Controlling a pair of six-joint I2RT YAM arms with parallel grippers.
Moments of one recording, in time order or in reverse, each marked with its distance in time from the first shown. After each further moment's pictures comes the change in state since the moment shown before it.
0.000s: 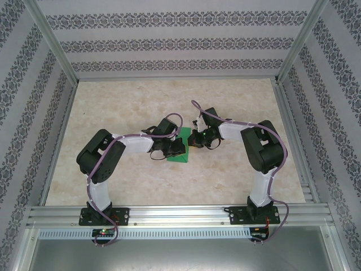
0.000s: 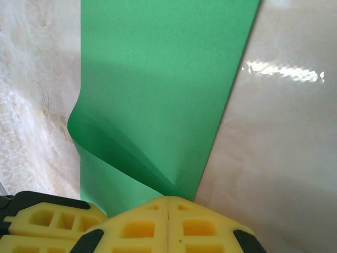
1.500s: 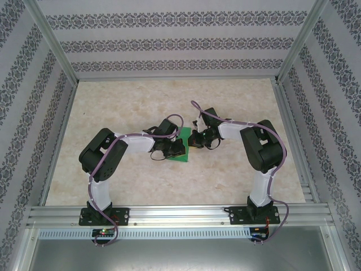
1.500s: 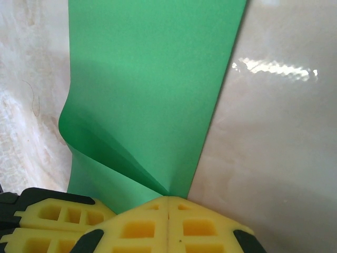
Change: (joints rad) left arm 0.000 0.025 0.011 -0.010 0.000 0.001; right arm 0.000 0.011 0.008 -0.013 0.014 -0.007
